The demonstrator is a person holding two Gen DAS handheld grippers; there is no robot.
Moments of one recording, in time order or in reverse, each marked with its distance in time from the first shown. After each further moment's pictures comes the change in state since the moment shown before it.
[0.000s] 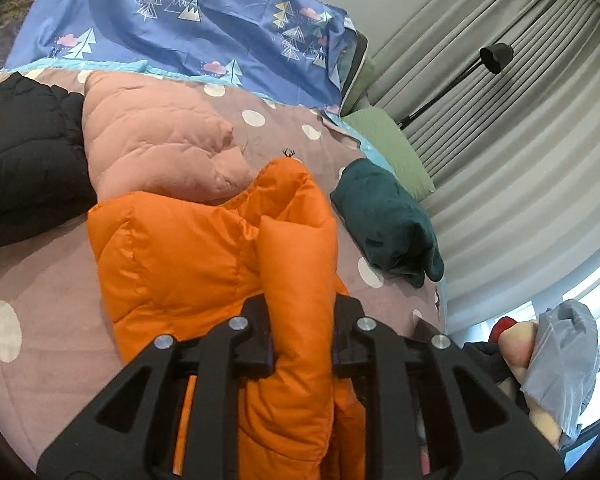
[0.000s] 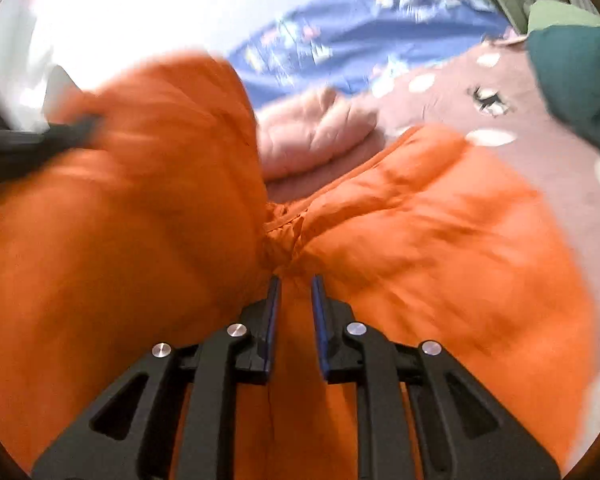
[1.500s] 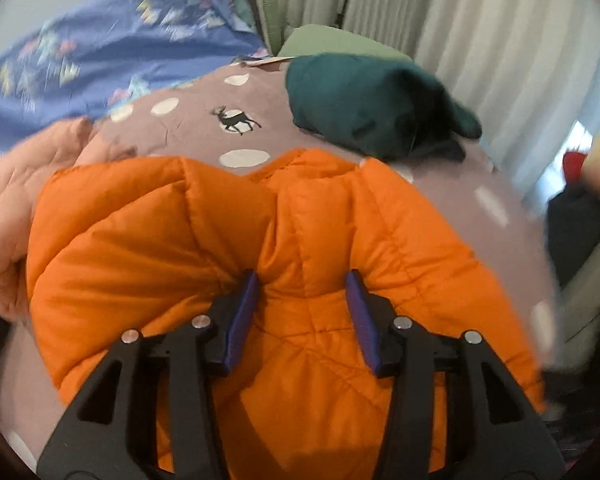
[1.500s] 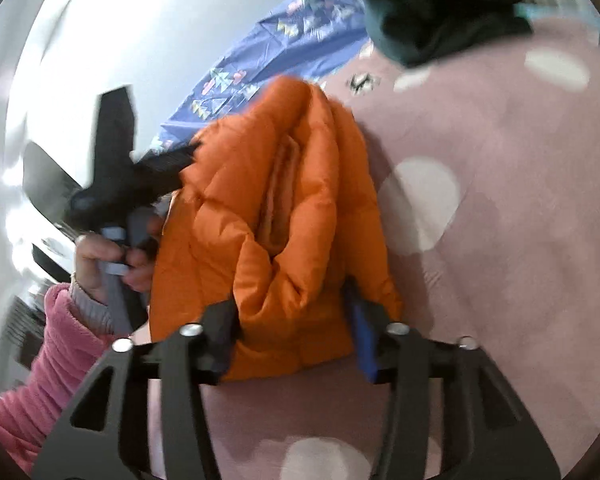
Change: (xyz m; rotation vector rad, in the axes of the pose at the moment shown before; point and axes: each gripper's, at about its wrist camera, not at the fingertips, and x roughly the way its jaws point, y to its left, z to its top) left arm 0.170 -0.074 -0.078 0.614 0.124 0.146; right arm -0.166 -0.037 -0.145 0.165 -0.162 -0.206
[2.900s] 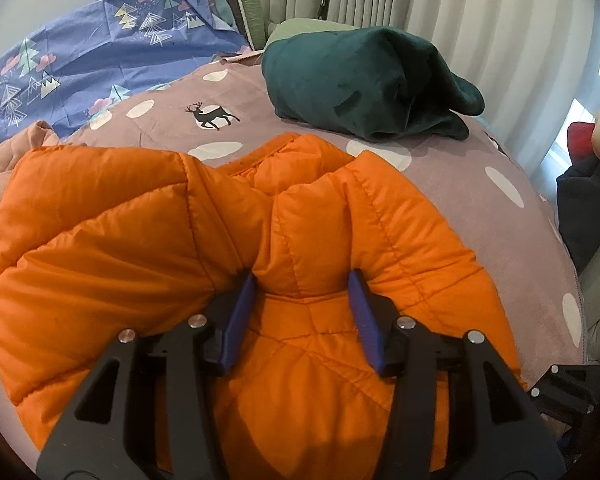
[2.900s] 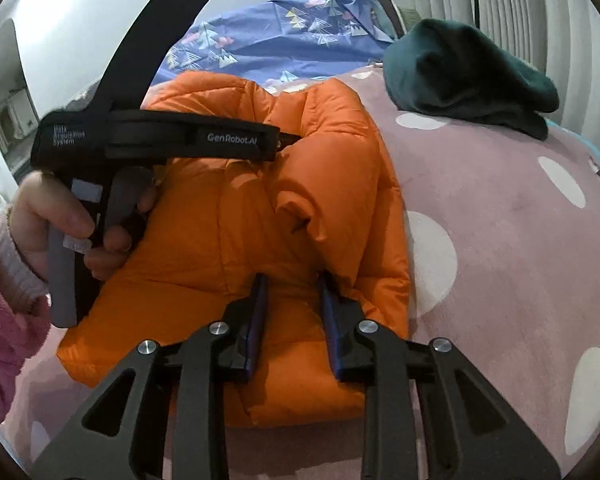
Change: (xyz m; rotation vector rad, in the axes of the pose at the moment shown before) left arm 0.044 -0.019 -0.004 0.031 -0.002 -0.012; right arm 0.081 0.022 0.011 -0.309 0.051 -0.313
